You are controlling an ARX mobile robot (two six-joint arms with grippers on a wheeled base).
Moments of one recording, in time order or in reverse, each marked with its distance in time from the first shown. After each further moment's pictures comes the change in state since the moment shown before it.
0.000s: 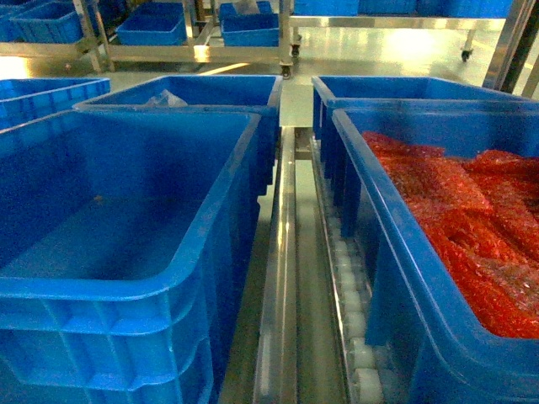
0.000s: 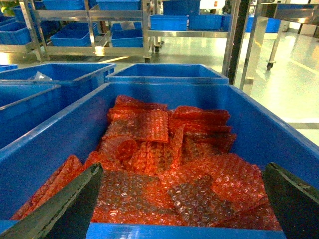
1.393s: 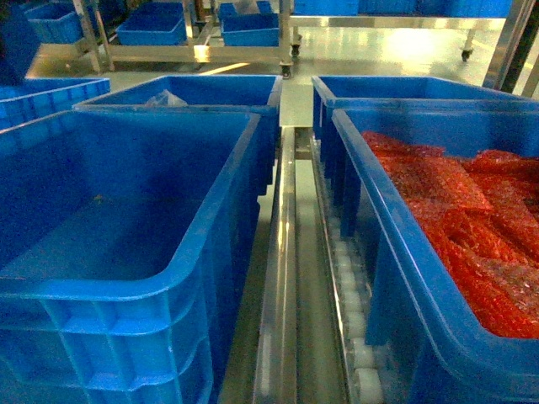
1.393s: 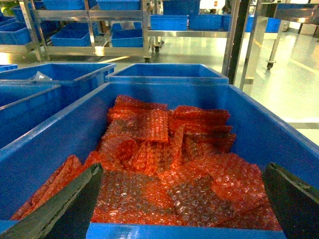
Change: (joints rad) left arm 0.012 0.858 0.306 0.507 0.117 0.098; right arm 0.000 0.000 0.000 0.000 0.000 0.000
